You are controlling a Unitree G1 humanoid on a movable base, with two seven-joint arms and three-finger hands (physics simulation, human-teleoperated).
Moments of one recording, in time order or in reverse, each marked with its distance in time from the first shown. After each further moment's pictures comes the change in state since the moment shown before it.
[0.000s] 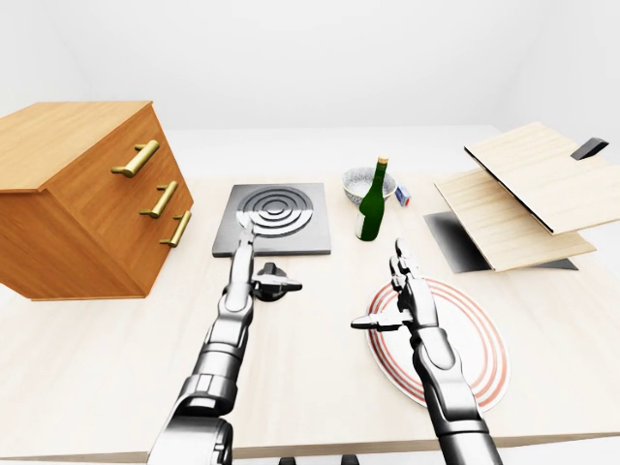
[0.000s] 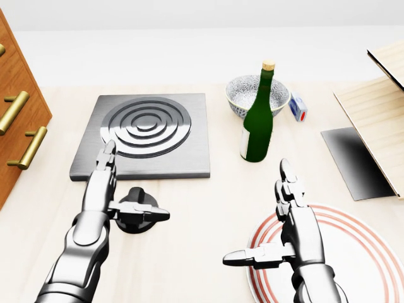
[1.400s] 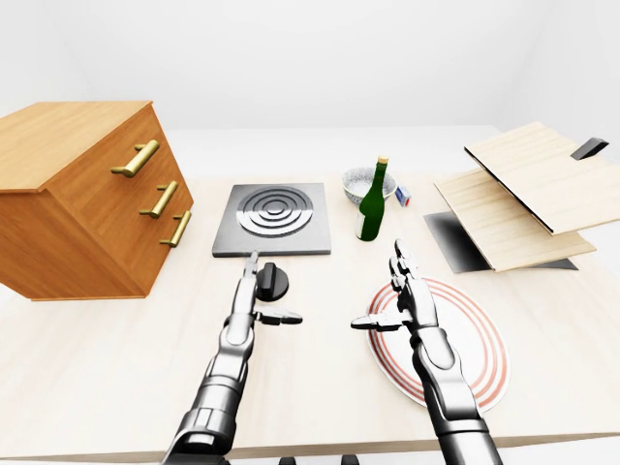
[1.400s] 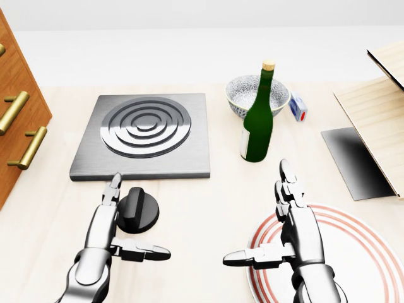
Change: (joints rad) left arm 0.178 -0.021 -0.026 -0.011 0.084 -0.094 -0.014; right arm -0.003 -0.001 -0.001 0.008 -0.001 0.000 0.002
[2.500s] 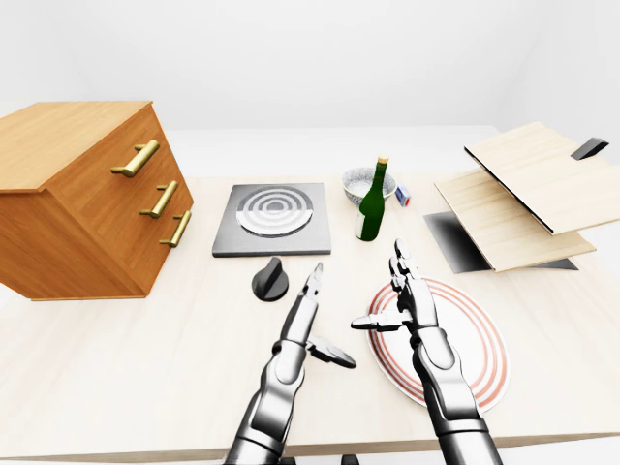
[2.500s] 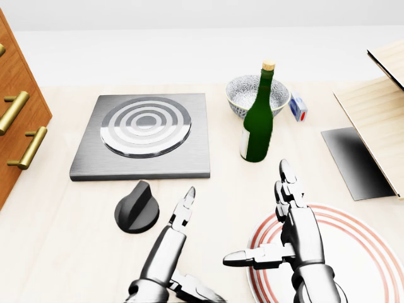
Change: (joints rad) left arm 0.306 -0.152 -0.302 -0.460 0.277 0.116 -0.052; right arm -0.001 -0.001 -0.001 0.007 0.002 -0.007 0.003
